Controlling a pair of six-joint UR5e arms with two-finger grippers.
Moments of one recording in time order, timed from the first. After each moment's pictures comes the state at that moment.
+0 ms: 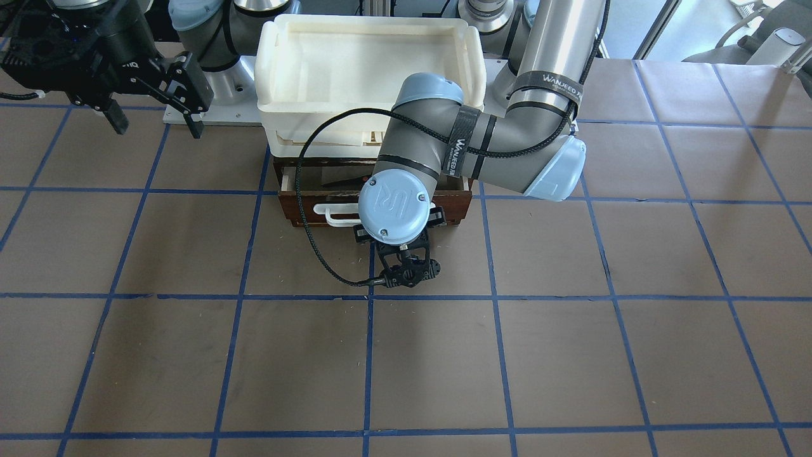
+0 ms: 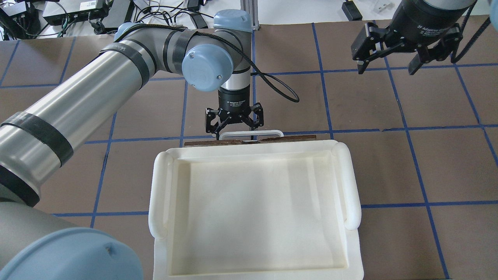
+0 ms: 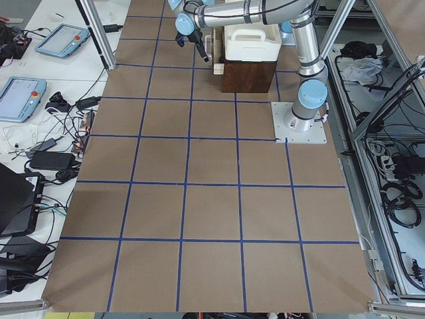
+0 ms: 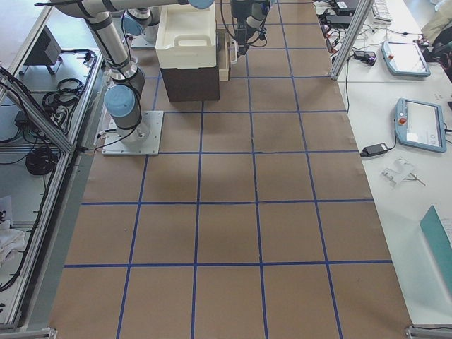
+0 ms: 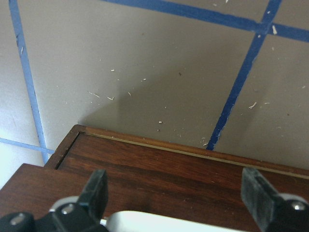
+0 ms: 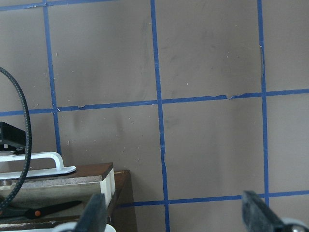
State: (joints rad) left arm -1.91 -2.08 -1.40 -1.68 1.51 -0.54; right arm 1.54 -1.63 1.51 -1.53 -1.55 0.03
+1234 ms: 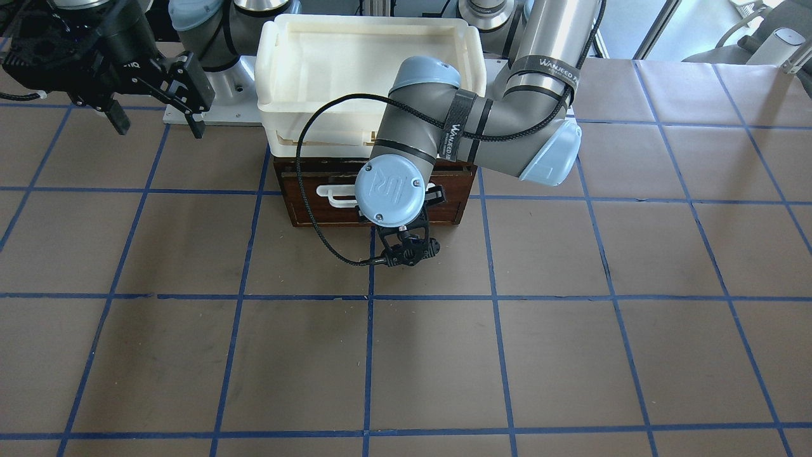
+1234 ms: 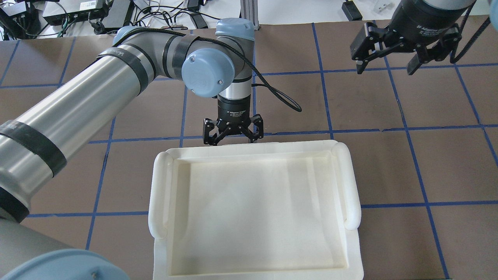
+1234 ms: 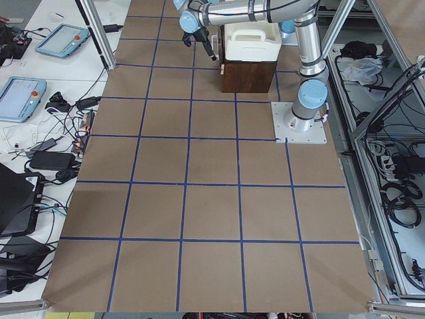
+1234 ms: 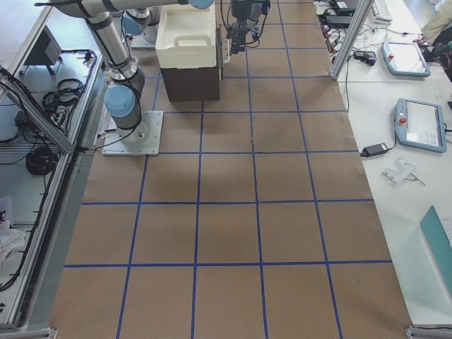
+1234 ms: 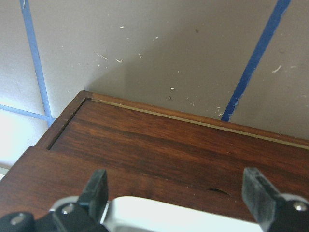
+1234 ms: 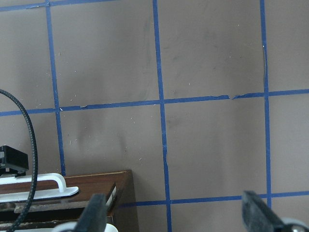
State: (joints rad) left arm -1.92 -2.04 -1.44 -1.75 1.51 -0.56; right arm 1.54 -1.63 1.51 -1.53 -1.55 0.03
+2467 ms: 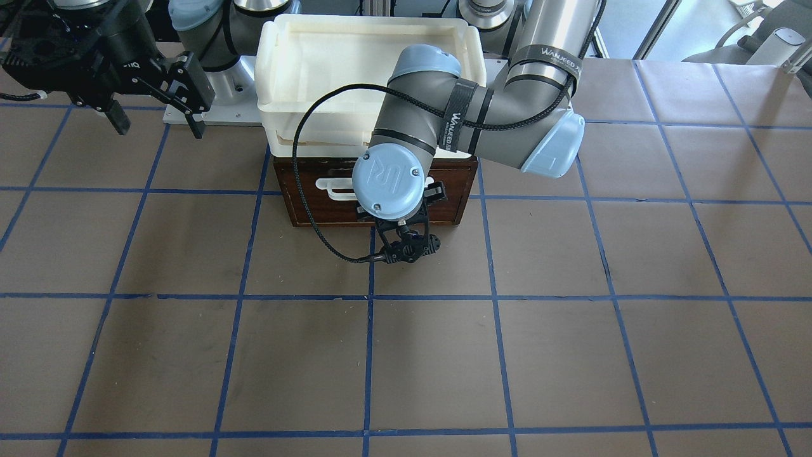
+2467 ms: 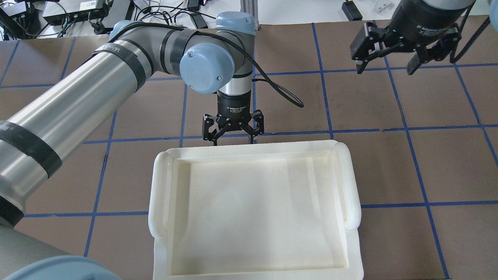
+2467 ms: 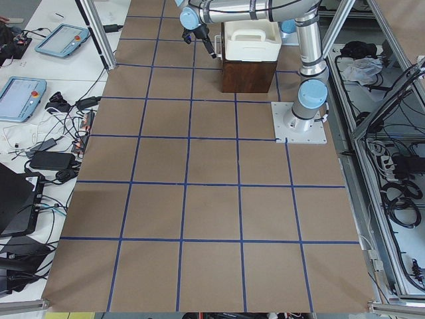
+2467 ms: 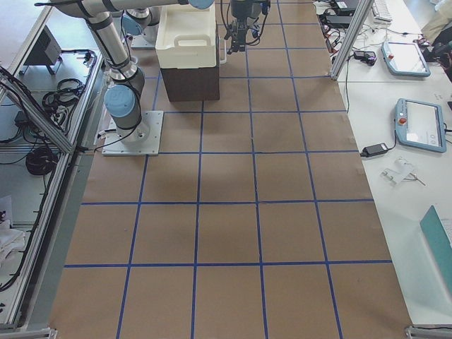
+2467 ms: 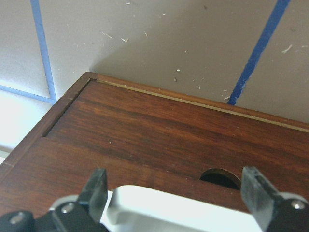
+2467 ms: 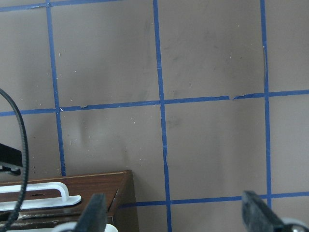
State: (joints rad) left arm -1.91 -2.03 -1.40 -1.72 1.52 -0.54; right arm 1.54 -1.63 1.51 -1.53 -1.55 0.03
